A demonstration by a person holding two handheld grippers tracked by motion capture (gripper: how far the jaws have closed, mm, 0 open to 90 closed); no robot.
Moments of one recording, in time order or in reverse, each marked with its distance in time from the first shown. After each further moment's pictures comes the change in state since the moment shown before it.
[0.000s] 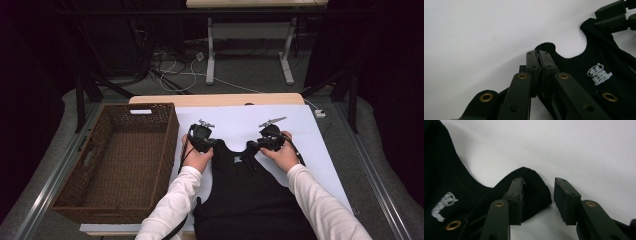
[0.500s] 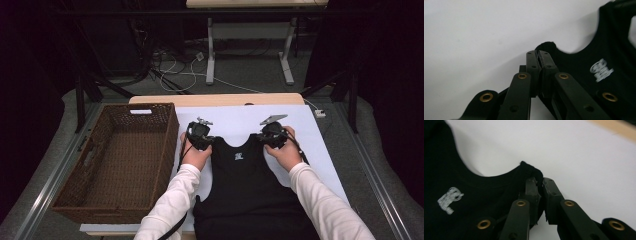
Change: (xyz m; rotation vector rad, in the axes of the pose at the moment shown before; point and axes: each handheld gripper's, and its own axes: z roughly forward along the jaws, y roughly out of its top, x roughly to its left) left arm 0.007 0.009 -0.005 -0.029 0.014 -0.003; right arm 0.000 0.014 -0.029 -0.081 -0.127 -0.135
